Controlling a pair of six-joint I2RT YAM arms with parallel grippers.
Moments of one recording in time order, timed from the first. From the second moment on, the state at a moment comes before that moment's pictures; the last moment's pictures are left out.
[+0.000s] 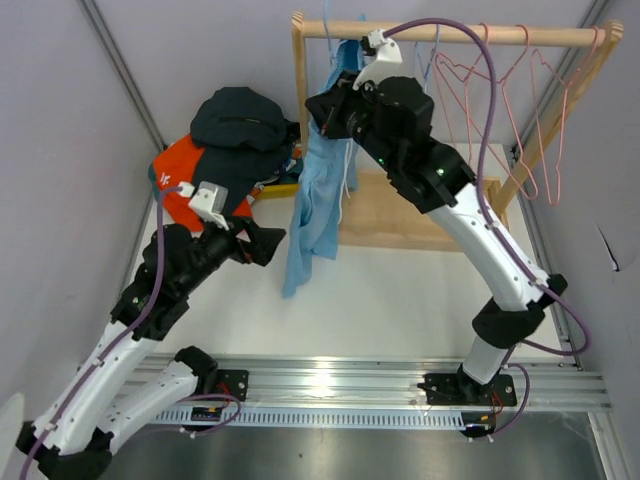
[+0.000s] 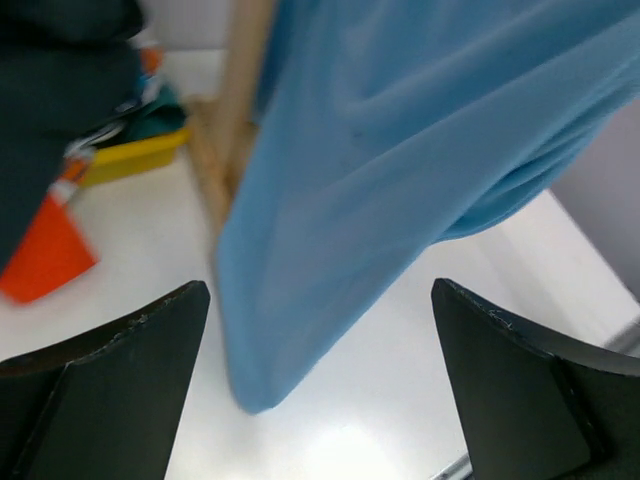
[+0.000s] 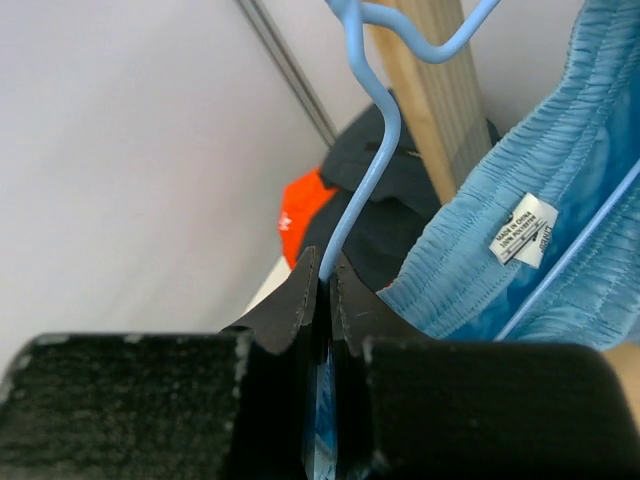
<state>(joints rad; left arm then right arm) -0.49 0.68 0.91 -0.38 0.05 -0.32 0.80 1.77 2.27 -0.47 0.20 0.43</state>
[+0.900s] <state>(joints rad) -0.98 1.11 1.00 0.03 -0.12 -0.32 0.81 1.49 1.96 -0.44 0.23 0.43</state>
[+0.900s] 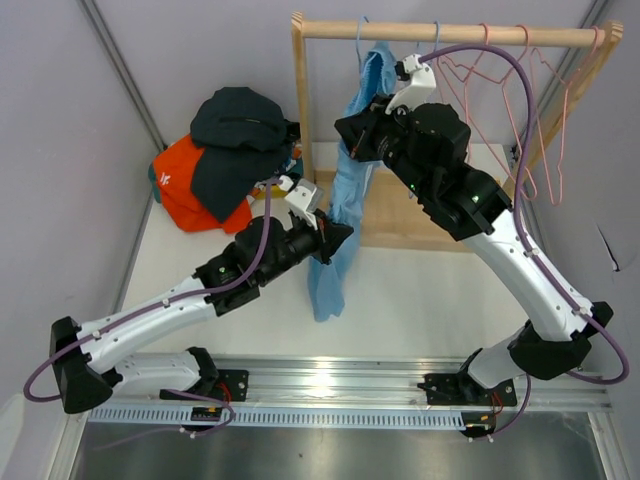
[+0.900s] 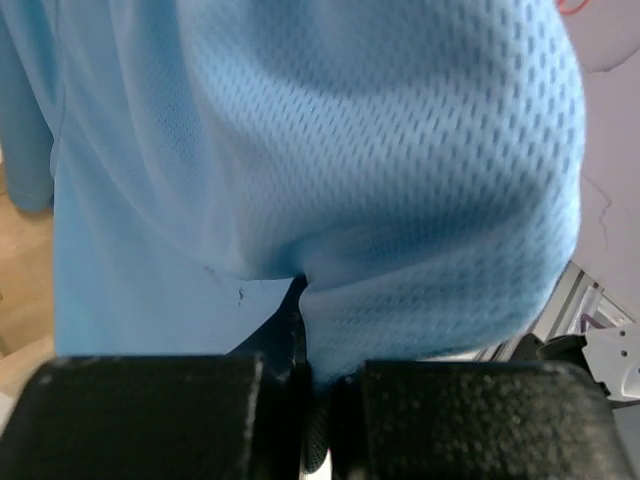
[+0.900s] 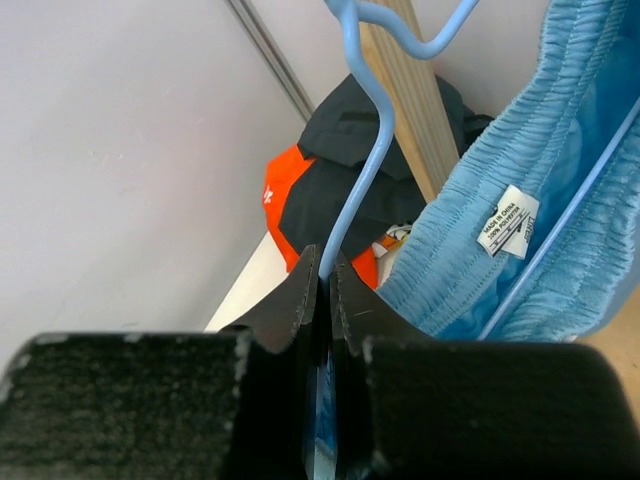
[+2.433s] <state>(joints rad) -0.97 1.21 1.28 -0.29 -0.50 -0.17 0.96 1.15 1.70 -0.65 0.12 0.96</state>
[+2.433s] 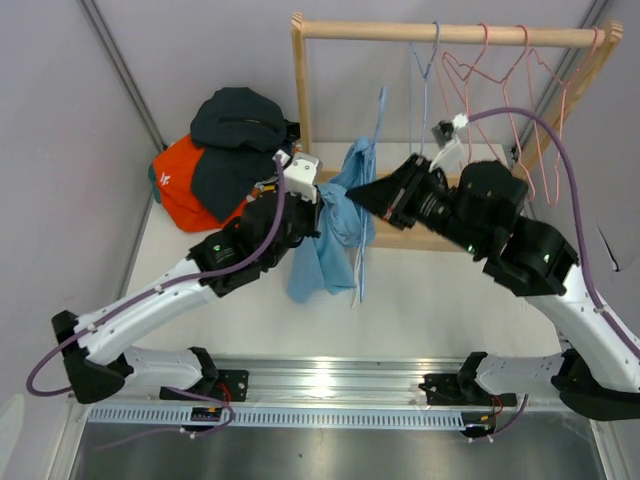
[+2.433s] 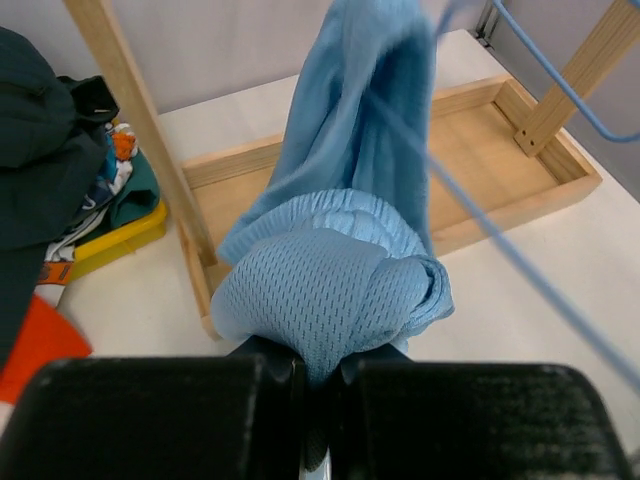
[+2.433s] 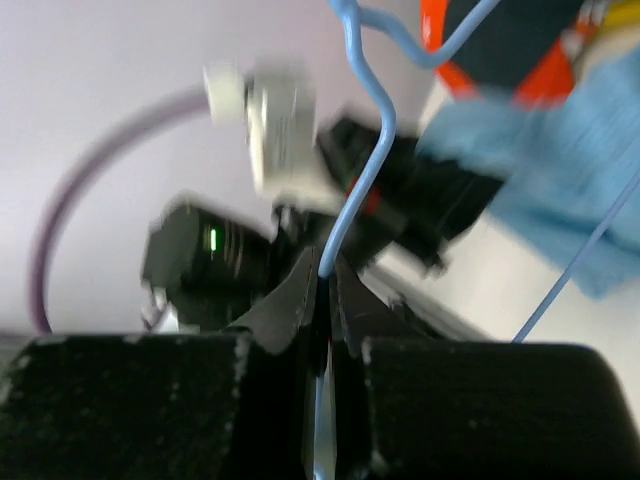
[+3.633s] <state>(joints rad) -0.97 0.86 1.30 -0.68 -0.81 -0.20 0.36 1.40 1.99 -0.37 -0.47 1.23</state>
